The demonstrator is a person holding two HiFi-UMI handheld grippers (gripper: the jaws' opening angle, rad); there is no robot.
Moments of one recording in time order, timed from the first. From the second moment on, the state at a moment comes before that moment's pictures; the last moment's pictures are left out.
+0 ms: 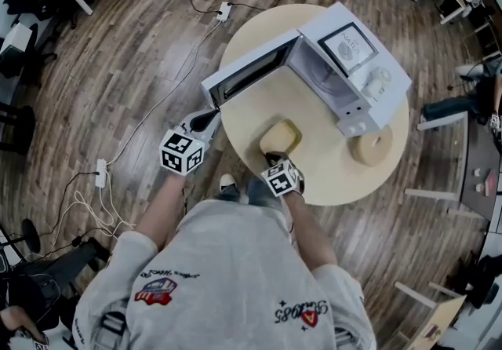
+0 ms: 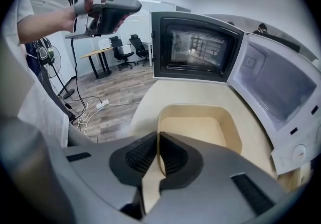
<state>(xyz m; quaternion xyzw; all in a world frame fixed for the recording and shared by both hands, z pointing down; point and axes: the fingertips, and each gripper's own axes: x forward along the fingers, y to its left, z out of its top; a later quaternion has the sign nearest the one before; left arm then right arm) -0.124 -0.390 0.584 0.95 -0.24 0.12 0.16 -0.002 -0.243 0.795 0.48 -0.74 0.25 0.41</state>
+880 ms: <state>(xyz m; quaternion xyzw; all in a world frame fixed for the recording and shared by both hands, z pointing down) -0.068 -0.394 0.566 0.96 -0.19 0.12 0.14 0.074 -0.247 0.692 0.63 -0.70 0.25 0.23</state>
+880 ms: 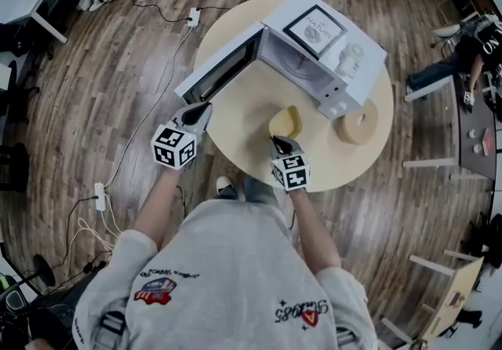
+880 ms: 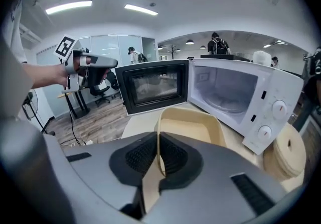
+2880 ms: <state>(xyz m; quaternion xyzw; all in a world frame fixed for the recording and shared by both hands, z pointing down) 0.035 -0.437 0.577 0.97 -0.14 0.14 0.14 0.156 -0.319 0.631 0.64 -0.71 0.19 0.23</state>
